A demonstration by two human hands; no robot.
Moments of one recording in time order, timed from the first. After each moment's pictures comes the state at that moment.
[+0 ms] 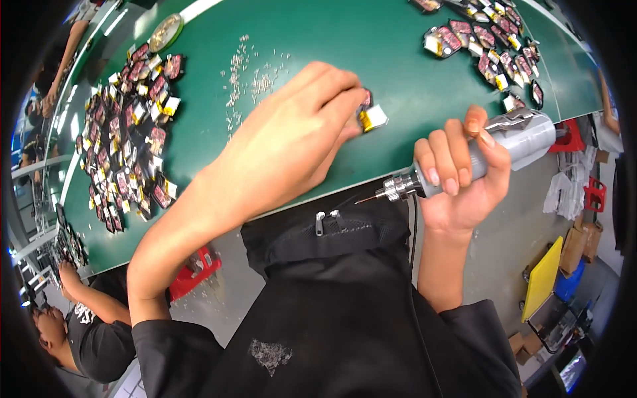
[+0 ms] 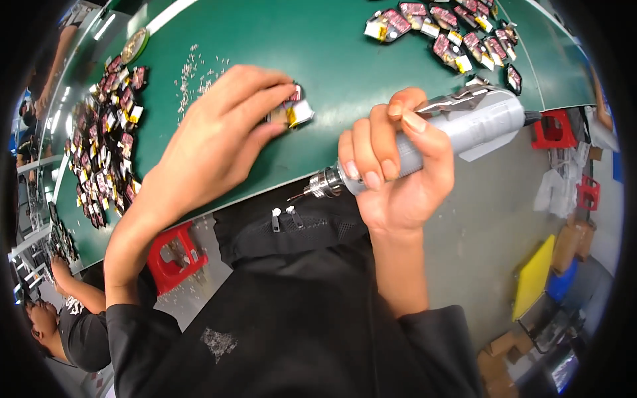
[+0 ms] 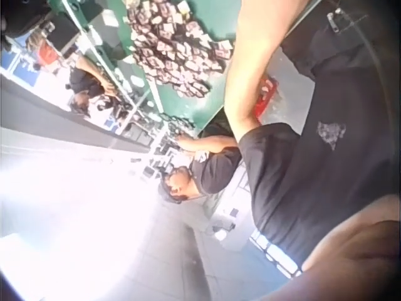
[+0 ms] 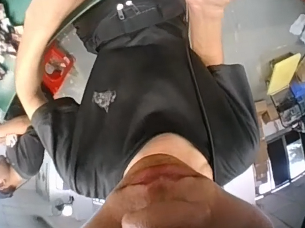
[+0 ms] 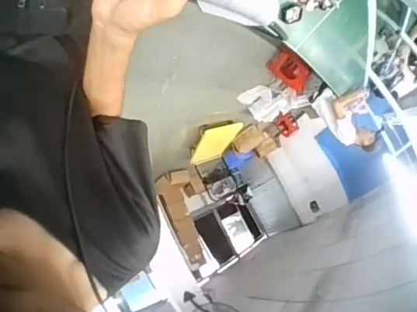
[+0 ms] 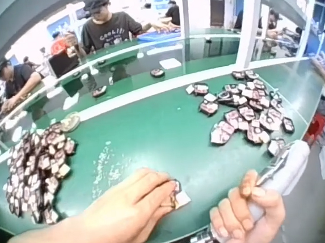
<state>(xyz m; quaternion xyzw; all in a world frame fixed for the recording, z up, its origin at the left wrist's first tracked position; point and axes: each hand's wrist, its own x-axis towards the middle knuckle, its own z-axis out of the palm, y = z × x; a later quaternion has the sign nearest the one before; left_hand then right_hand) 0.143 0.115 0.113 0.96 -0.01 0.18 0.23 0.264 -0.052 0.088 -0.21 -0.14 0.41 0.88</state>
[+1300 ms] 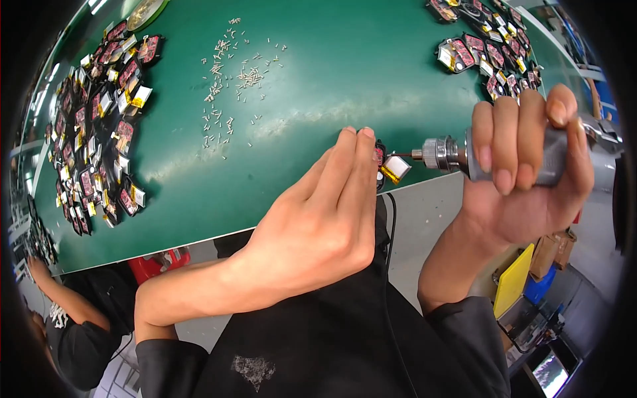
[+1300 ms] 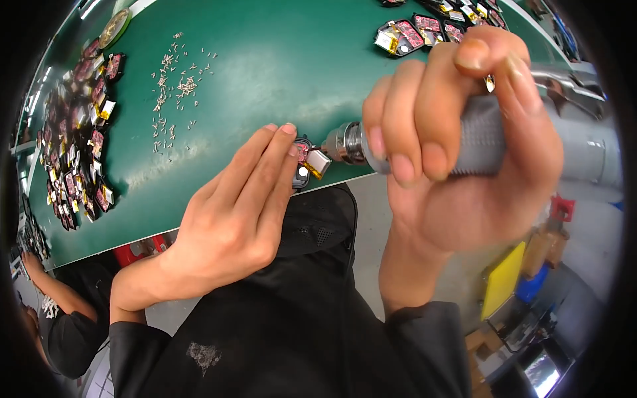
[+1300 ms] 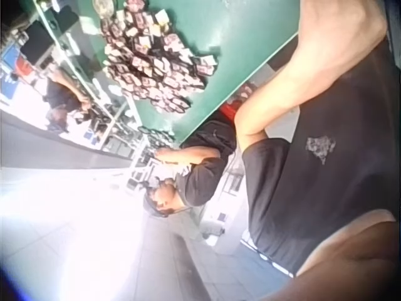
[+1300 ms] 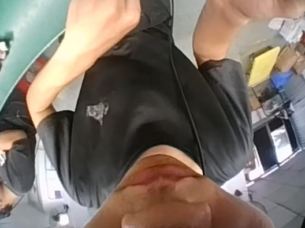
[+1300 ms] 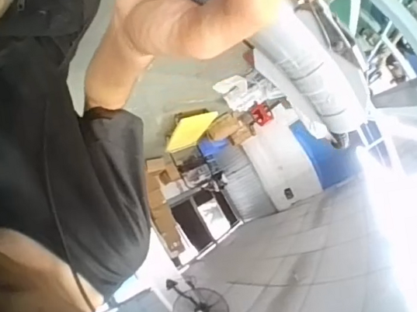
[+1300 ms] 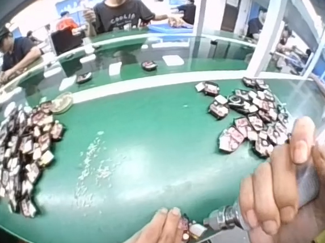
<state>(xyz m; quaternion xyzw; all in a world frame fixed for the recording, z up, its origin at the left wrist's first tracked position) 0.123 0.054 0.103 0.98 0.02 0.18 0.04 0.305 -0.026 0.142 -0.33 -0.40 0.38 0.77</state>
